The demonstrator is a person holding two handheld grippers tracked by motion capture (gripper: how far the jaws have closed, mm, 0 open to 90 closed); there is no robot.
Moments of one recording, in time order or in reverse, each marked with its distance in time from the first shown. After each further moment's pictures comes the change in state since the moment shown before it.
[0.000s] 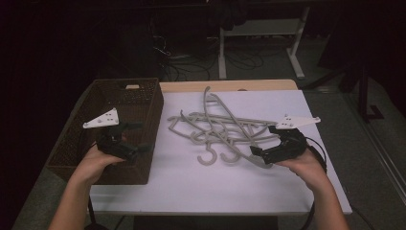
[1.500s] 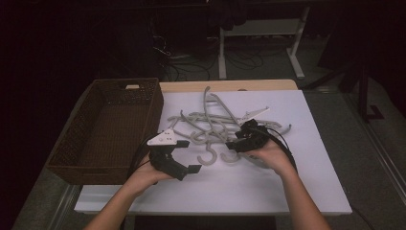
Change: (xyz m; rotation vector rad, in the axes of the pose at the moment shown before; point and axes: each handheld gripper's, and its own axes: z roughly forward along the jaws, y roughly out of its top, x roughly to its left) left arm -0.065 -0.024 0.115 0.112 -0.107 0.017; right arm 0.007 0.021 0.099 0.247 0.066 -0.002
